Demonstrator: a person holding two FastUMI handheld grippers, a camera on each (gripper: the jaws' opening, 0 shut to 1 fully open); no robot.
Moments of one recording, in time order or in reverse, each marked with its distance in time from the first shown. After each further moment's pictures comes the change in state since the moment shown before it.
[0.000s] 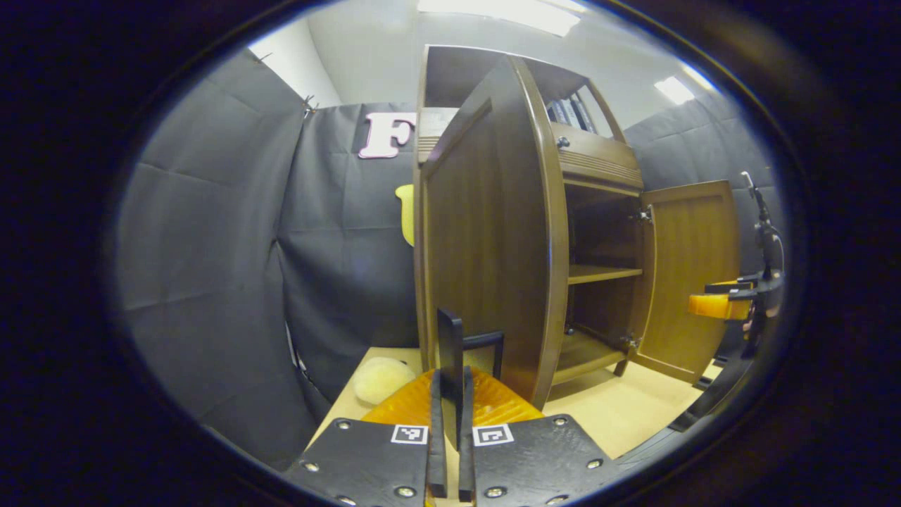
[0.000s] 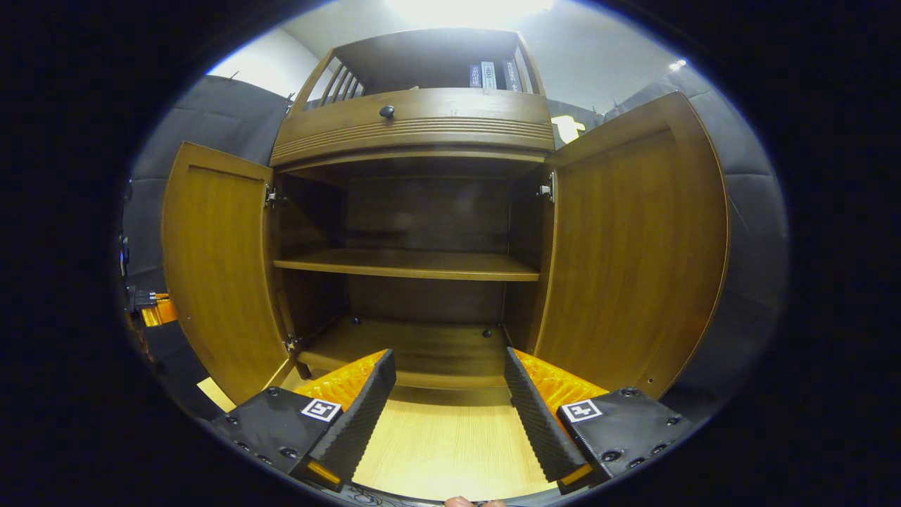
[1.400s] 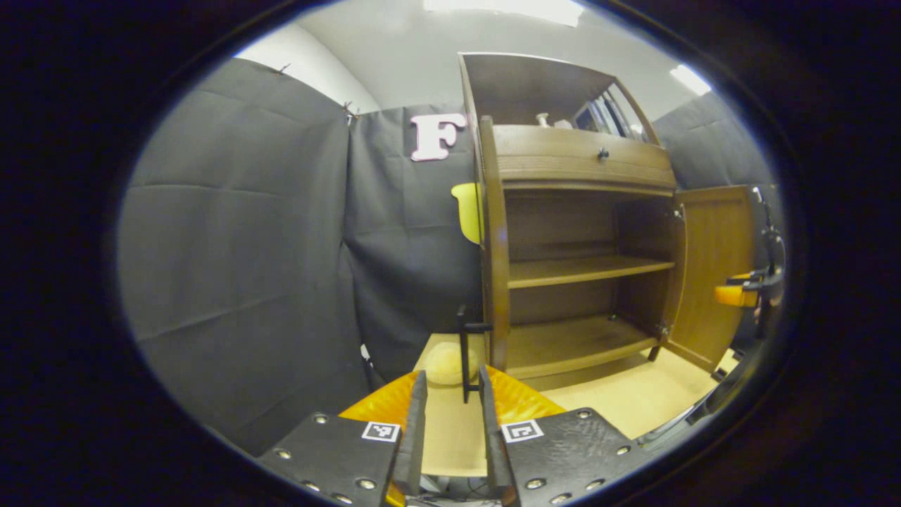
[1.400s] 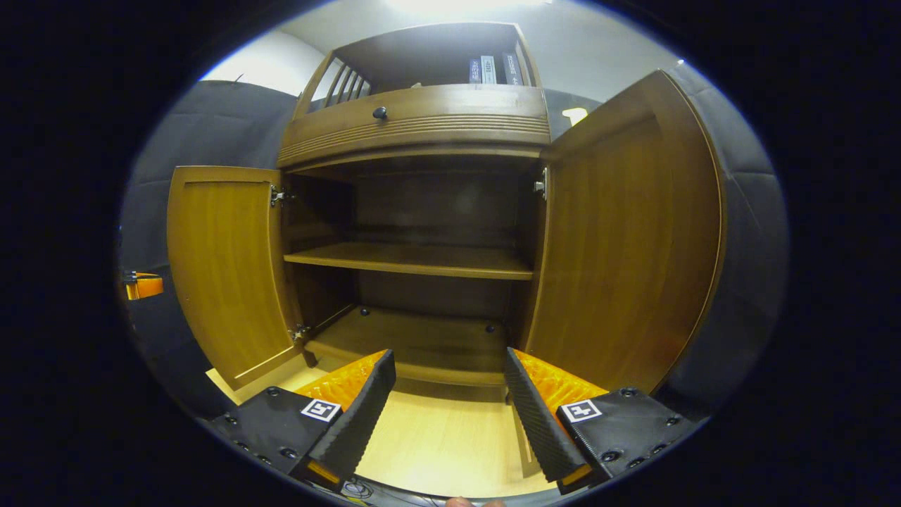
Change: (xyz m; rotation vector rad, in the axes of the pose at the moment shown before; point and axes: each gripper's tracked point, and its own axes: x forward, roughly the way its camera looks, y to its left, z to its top) left arm -0.126 0.041 0.046 0.003 0.054 0.222; right arm 0.001 -0.017 -0.001 0.000 0.045 0.102
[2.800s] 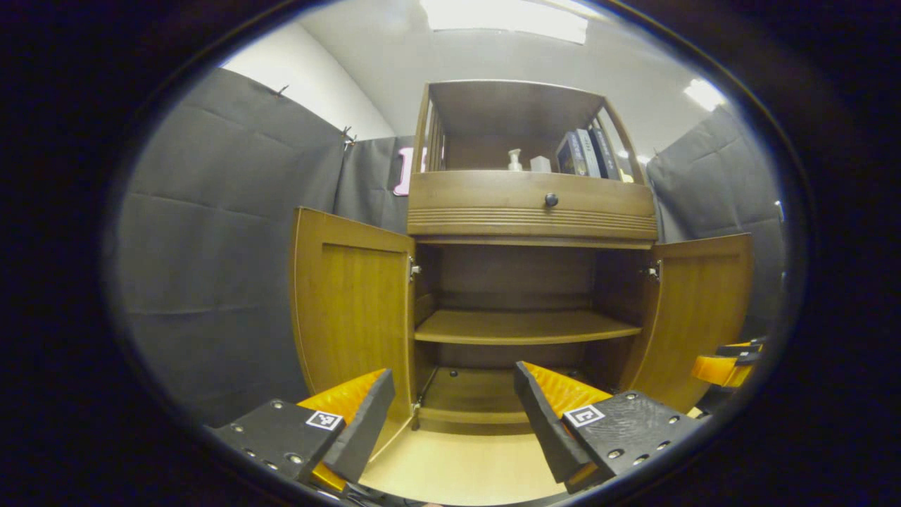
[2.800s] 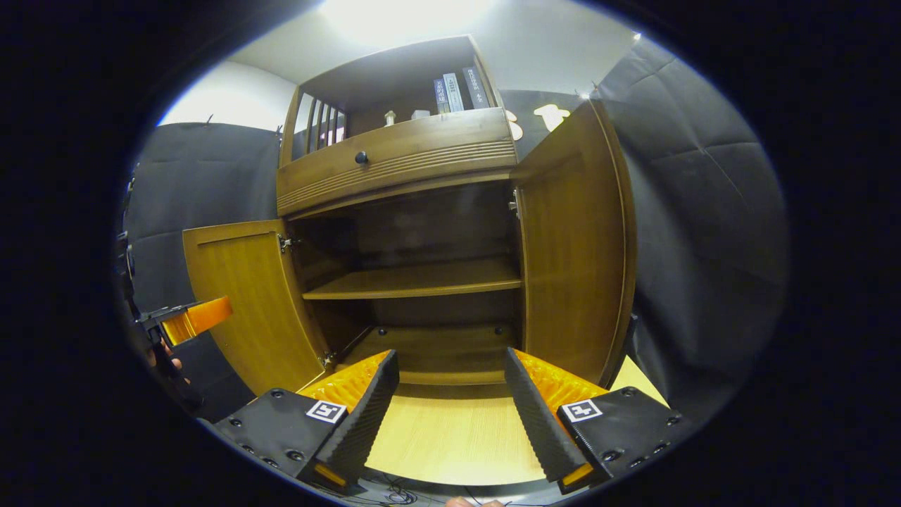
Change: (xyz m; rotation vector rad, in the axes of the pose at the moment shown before) left arm 0.023 -0.184 0.074 -0.075 -0.119 0.052; right arm -0.059 0.000 0.033 0.147 -0.054 -0.030
